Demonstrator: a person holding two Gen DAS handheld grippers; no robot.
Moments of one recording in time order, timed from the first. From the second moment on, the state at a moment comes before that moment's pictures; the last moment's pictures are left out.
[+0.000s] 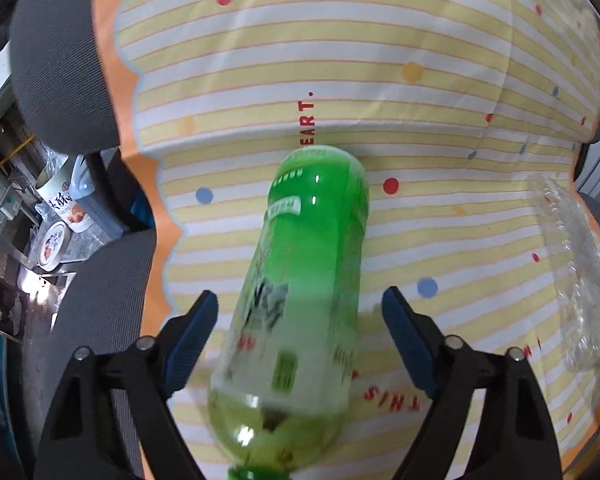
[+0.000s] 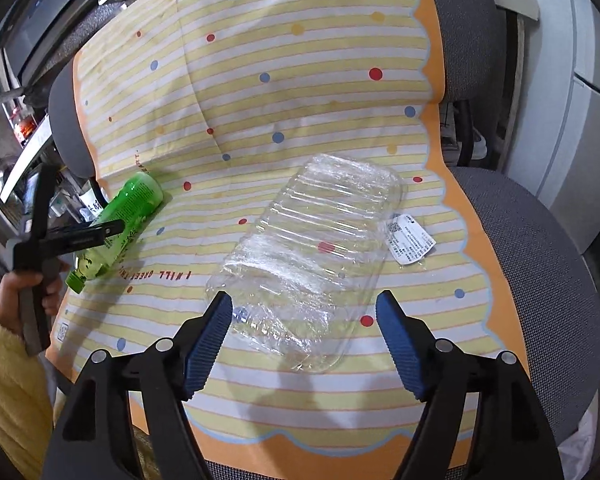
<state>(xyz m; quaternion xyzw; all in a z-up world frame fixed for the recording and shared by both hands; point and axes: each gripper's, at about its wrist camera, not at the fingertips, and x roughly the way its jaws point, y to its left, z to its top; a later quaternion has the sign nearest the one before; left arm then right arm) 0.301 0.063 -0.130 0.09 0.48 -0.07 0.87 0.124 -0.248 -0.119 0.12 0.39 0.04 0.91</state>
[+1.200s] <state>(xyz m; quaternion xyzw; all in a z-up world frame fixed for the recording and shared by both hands) 0.204 -0.084 -0.133 0.05 0.54 -0.28 0.79 0.116 -0.304 -0.183 0.32 0.39 0.10 0.86</state>
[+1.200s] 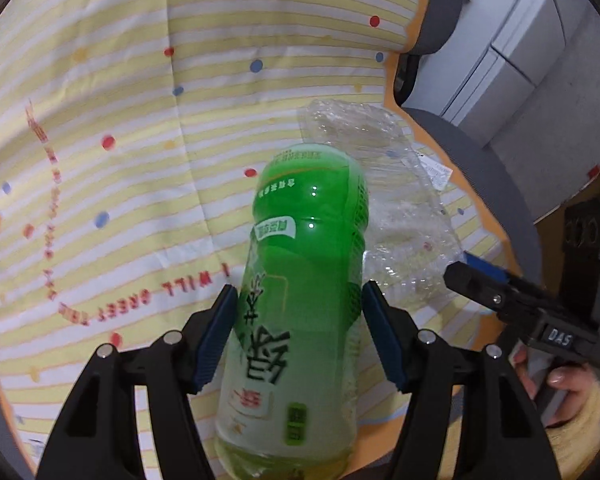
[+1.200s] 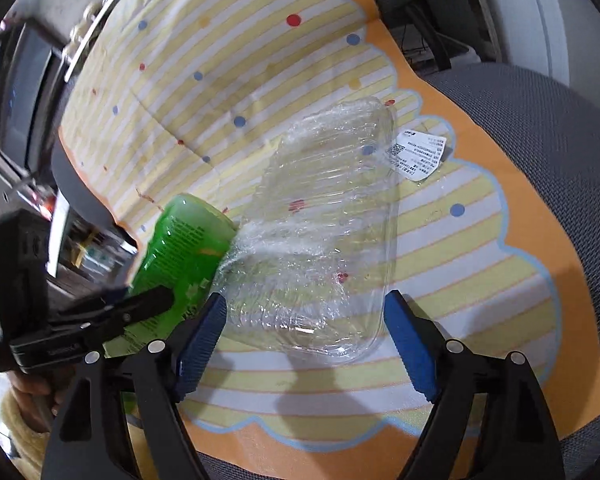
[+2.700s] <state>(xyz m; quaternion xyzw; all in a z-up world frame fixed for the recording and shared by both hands) 0.003 -0.247 -0.075 0.12 0.40 -0.43 0.80 -0.160 -0.423 -0.104 0.18 0.36 -0.20 0.90</state>
